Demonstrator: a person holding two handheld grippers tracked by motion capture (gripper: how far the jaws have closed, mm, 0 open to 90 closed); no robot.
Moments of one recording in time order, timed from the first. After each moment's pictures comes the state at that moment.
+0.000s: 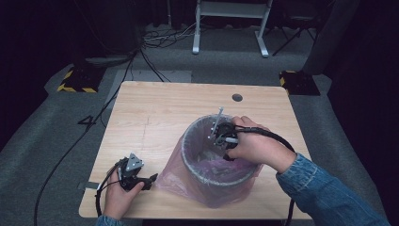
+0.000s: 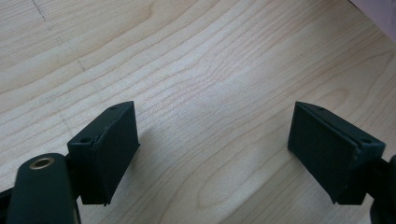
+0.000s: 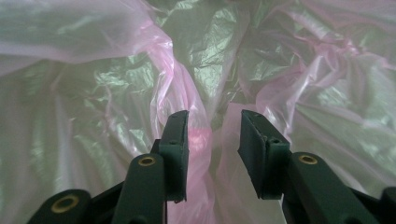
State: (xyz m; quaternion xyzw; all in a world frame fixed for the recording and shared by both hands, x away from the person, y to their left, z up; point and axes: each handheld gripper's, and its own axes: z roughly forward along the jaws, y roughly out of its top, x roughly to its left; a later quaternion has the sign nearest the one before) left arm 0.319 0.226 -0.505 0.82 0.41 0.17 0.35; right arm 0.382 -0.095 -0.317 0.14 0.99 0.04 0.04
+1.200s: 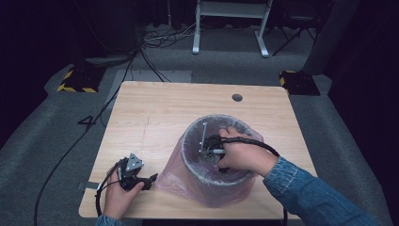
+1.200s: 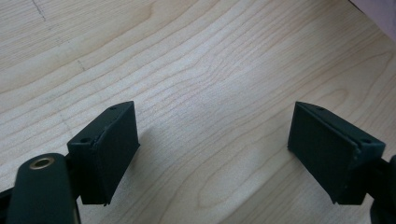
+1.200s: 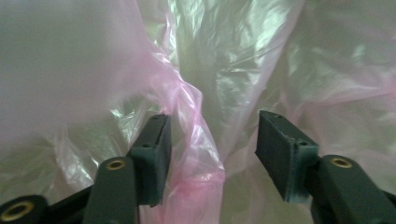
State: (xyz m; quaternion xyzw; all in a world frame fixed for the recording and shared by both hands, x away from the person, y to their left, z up) left arm 0.319 0.227 -0.505 0.82 0.41 0.17 0.35; right arm 0.380 -0.074 -0.359 0.11 0.99 -0.02 0.03
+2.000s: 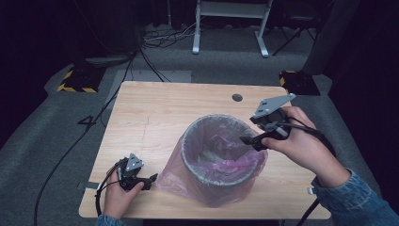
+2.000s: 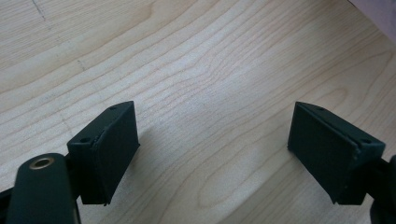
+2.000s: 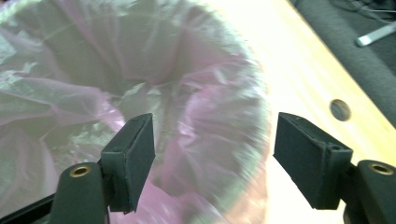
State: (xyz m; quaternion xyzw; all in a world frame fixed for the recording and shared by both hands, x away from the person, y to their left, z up) left arm 0.319 0.227 -0.505 0.82 0.41 0.17 0.35; right arm 0.363 -0.193 -0.256 0.23 0.91 0.30 0.17
